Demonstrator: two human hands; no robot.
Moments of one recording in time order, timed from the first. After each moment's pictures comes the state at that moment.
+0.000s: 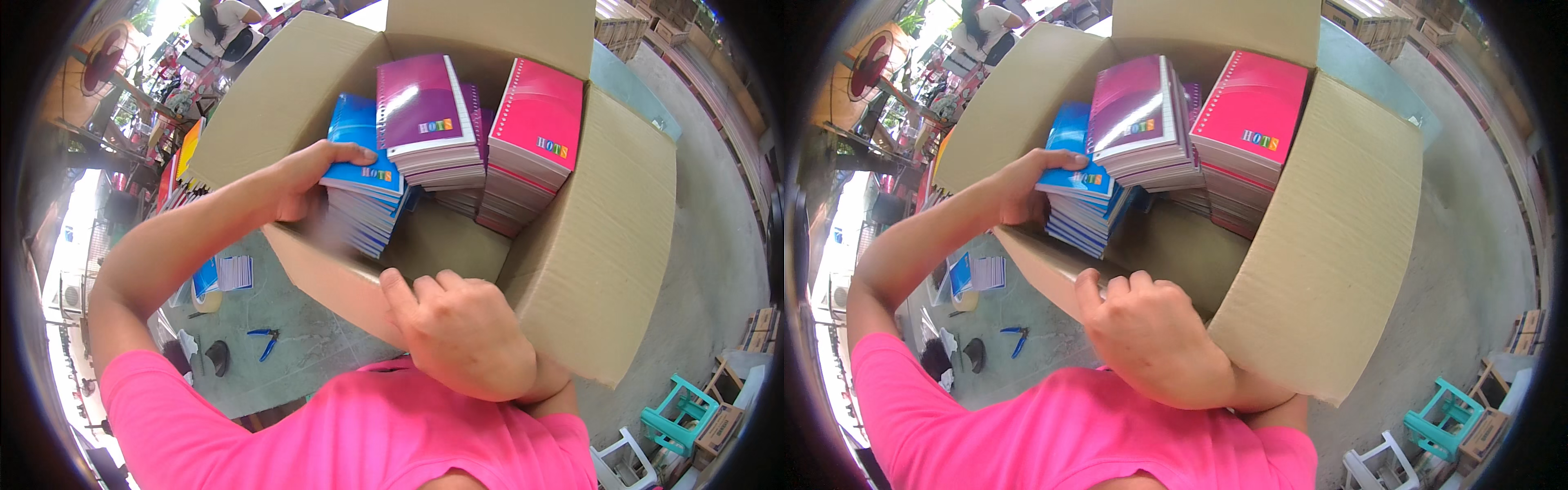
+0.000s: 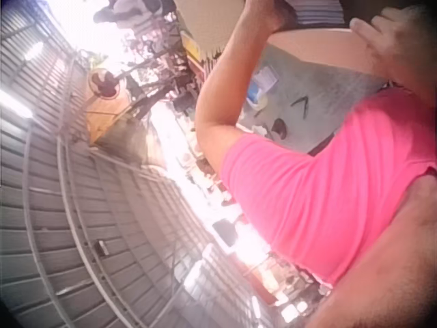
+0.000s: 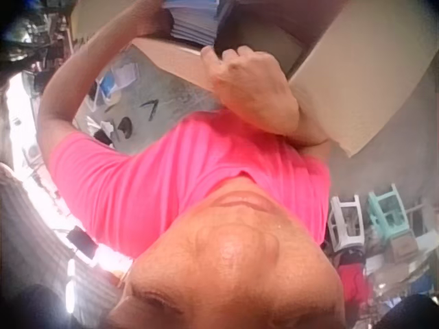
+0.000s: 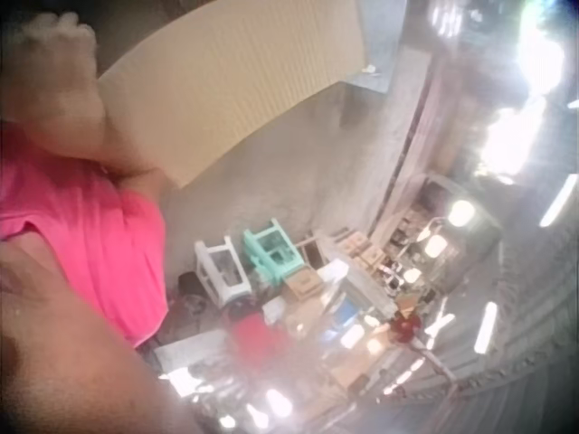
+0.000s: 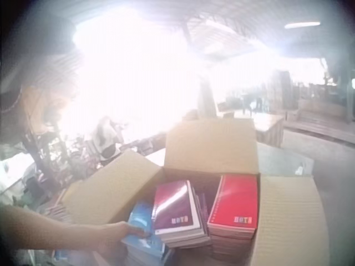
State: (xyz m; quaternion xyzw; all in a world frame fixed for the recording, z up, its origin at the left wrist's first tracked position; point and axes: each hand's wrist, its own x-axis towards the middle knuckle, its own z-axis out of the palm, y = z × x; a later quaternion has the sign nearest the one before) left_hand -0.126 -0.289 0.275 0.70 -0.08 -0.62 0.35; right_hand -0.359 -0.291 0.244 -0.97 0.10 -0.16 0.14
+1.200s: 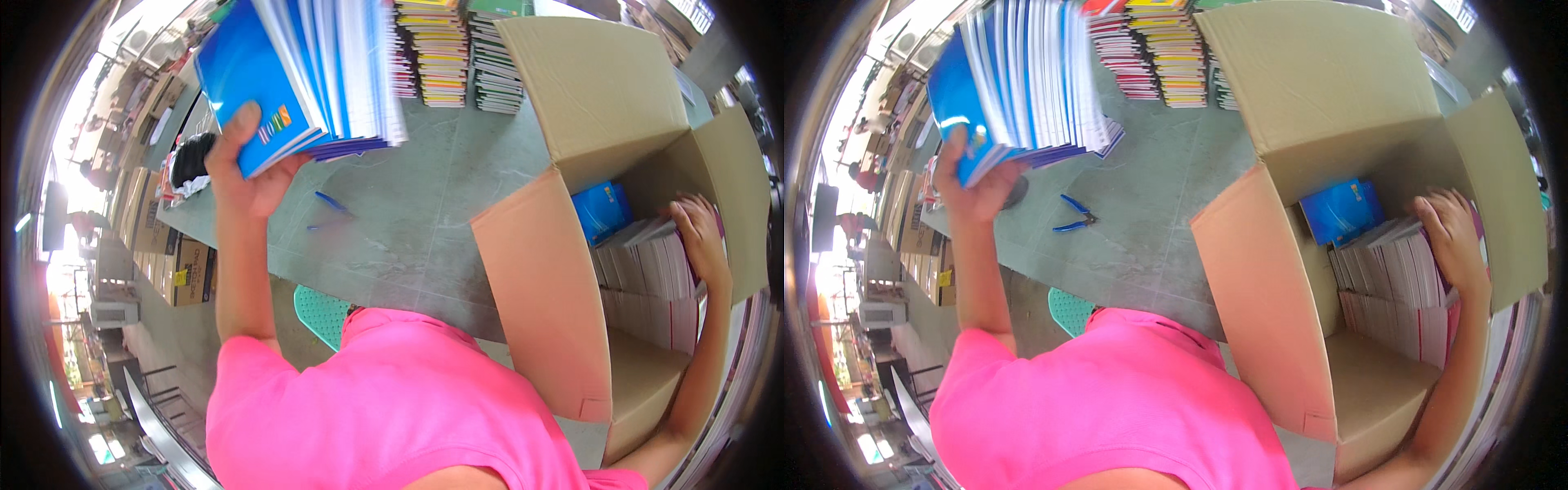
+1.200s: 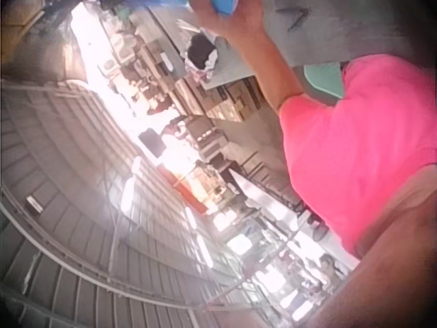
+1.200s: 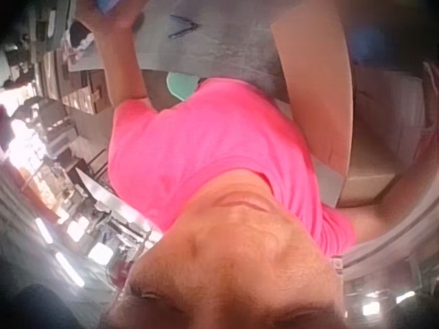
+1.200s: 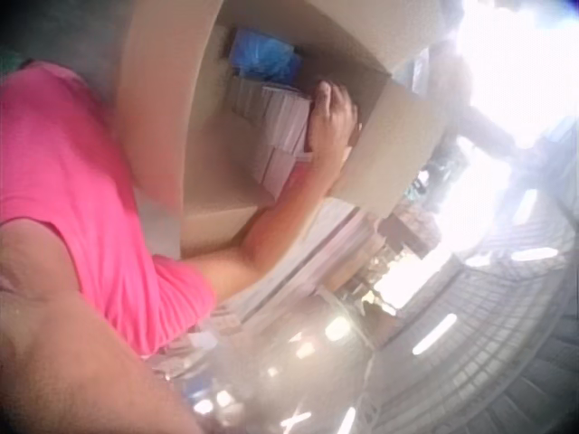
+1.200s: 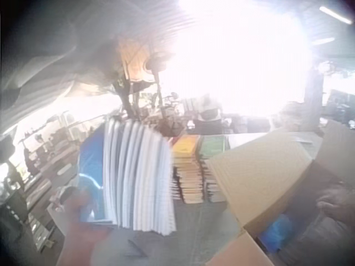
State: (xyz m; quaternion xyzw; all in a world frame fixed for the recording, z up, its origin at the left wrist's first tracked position) left_hand -0.097 0.011 0.257 0.48 -0.11 -0.12 0.86; right_hand -0.241 -0.479 0.255 -0.99 -0.01 -0.06 0.10
